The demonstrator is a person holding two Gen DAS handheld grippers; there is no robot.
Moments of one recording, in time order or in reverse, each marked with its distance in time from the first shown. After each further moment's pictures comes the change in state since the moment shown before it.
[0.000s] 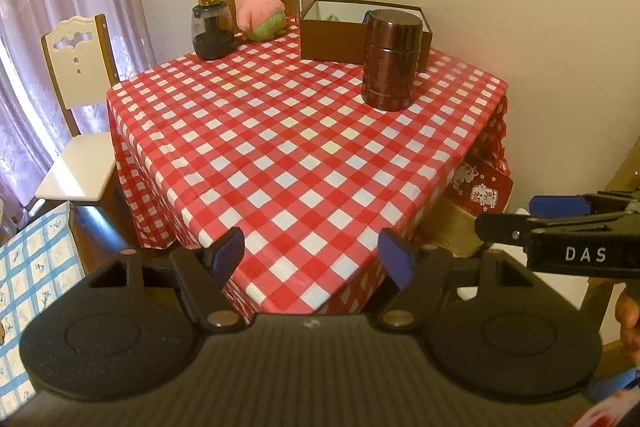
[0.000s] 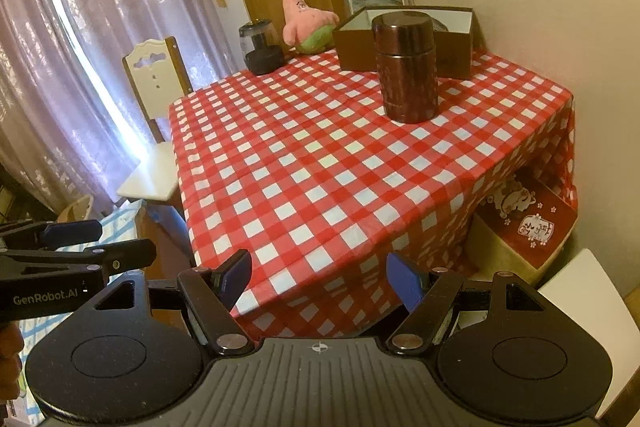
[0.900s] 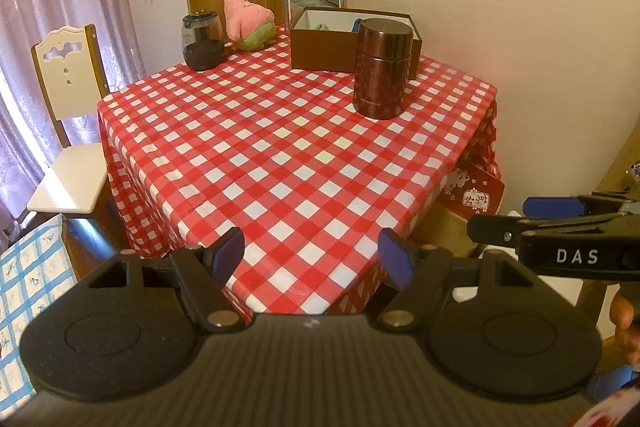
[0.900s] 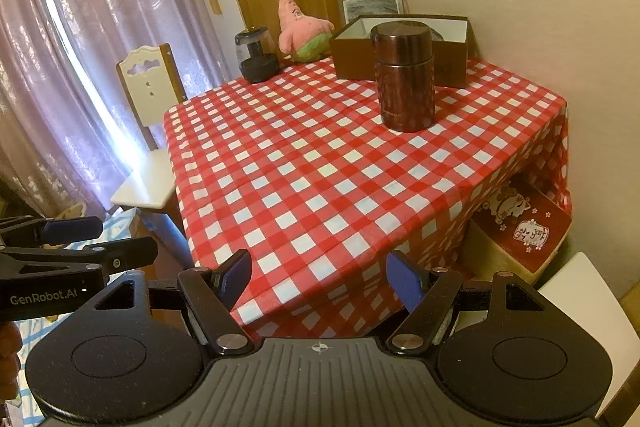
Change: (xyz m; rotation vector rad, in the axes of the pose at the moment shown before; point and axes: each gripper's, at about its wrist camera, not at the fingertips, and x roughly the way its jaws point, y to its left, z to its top) left arm 0.001 0.014 0.008 0.028 -0.020 -0.039; right arm 0.000 0.005 0.008 0.007 -0.014 -0.017
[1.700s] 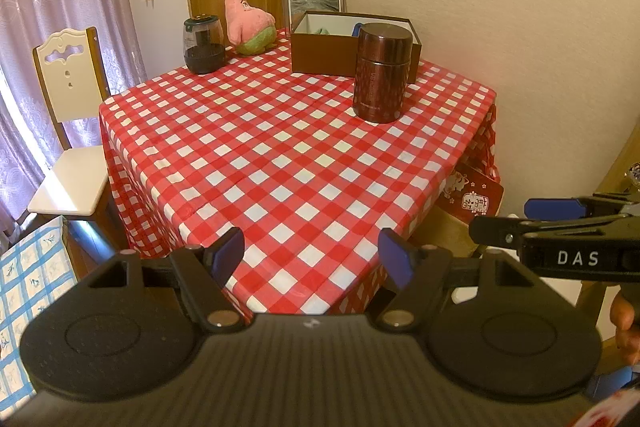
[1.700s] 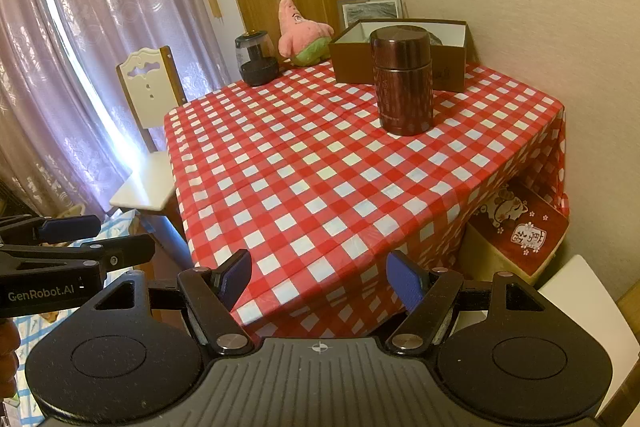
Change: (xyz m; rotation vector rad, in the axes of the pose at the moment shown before) left arm -0.001 0.000 0.000 0.000 -0.003 0.001; right arm -0.003 -0.001 0.001 -0.005 -0.004 0.000
